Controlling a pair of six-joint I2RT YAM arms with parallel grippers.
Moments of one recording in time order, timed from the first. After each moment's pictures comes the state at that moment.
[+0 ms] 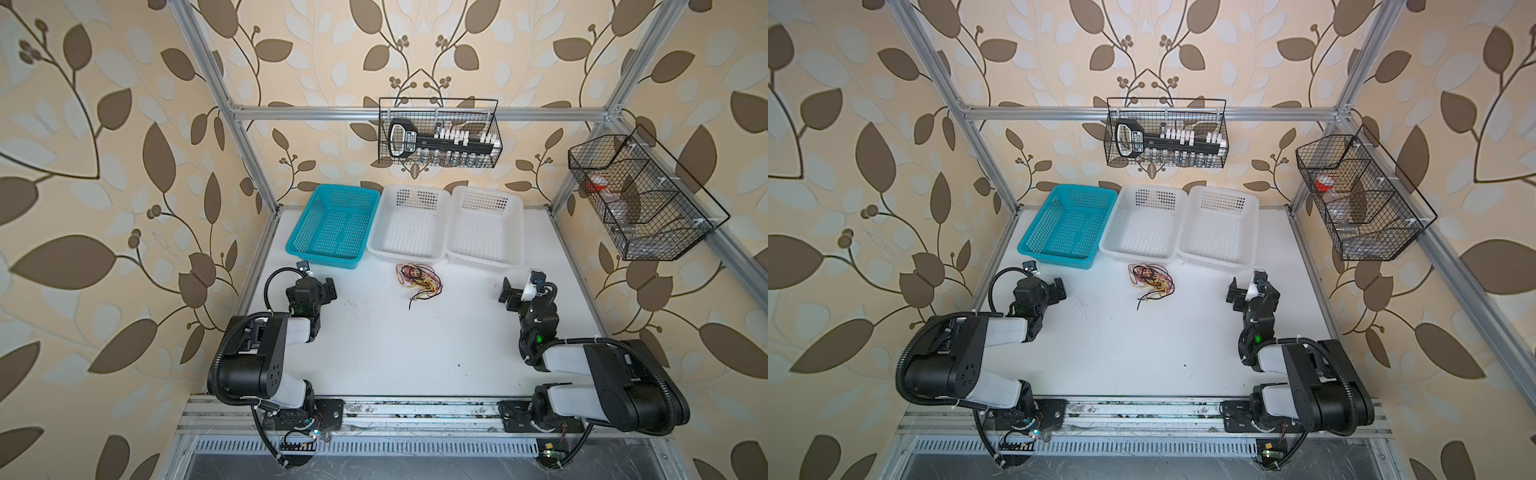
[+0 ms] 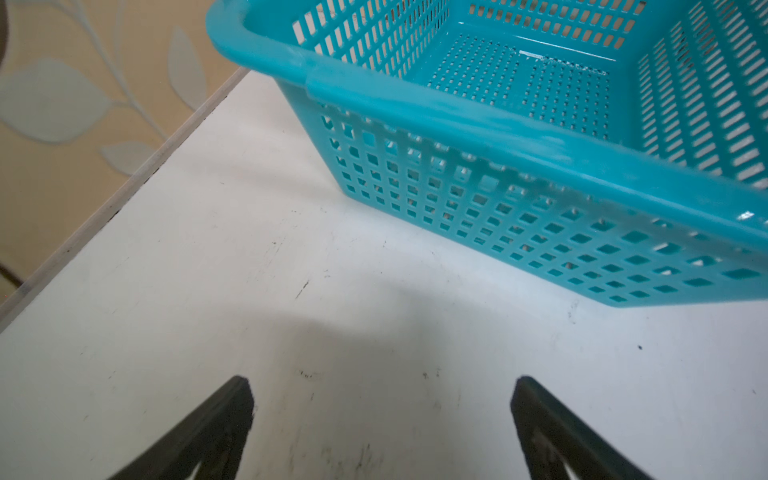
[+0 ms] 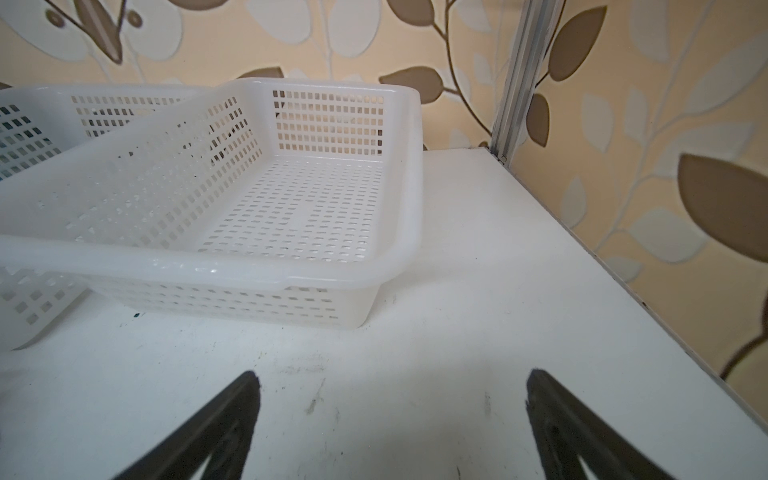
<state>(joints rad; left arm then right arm) 0.02 1.48 0.36 0.60 -0.22 -0.18 0.07 1.35 0.13 1.01 0.31 0.03</state>
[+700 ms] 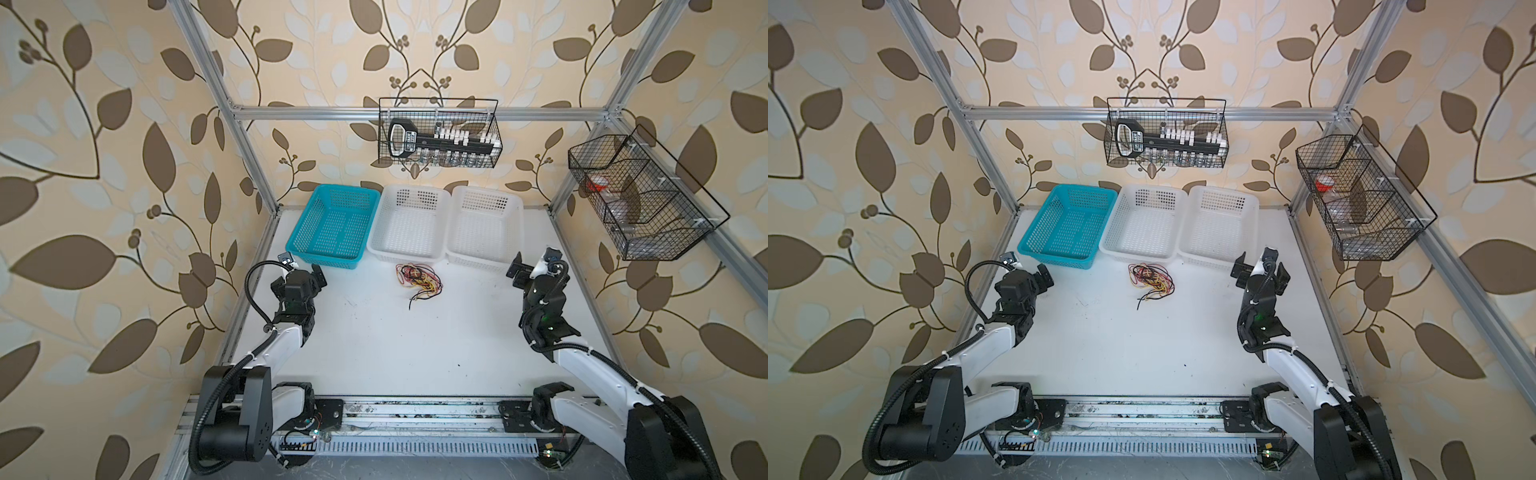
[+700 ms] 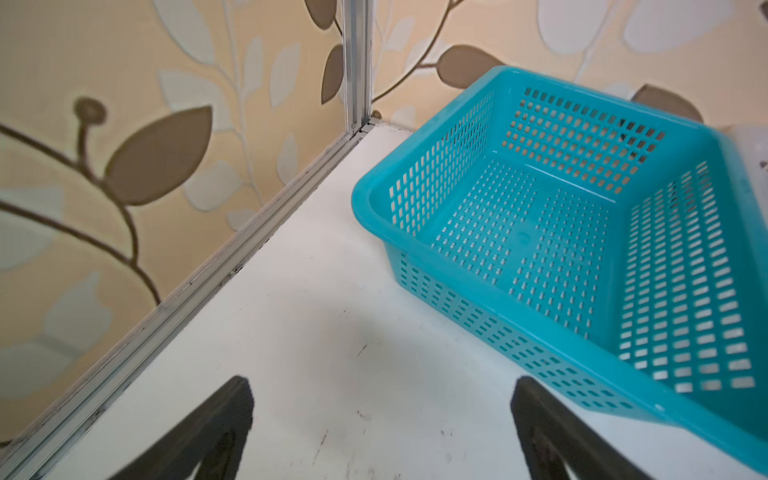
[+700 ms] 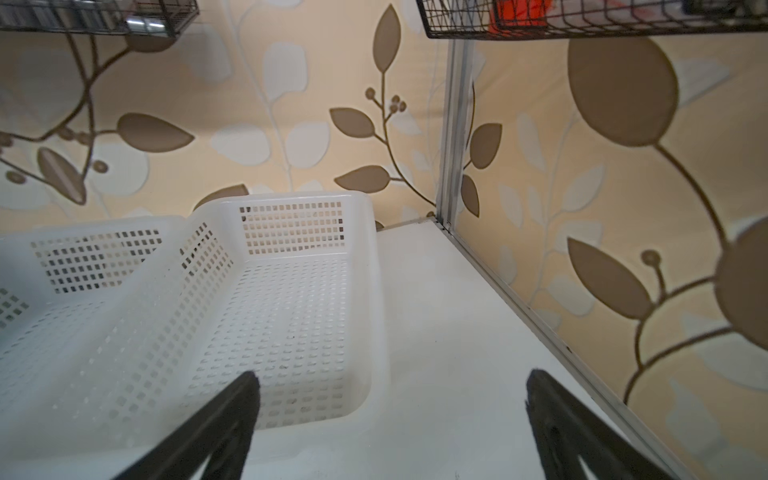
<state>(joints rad) 0.01 1.15 0.44 0.32 -0.37 -0.28 0.18 1.01 0.44 0.41 0.63 0.14</state>
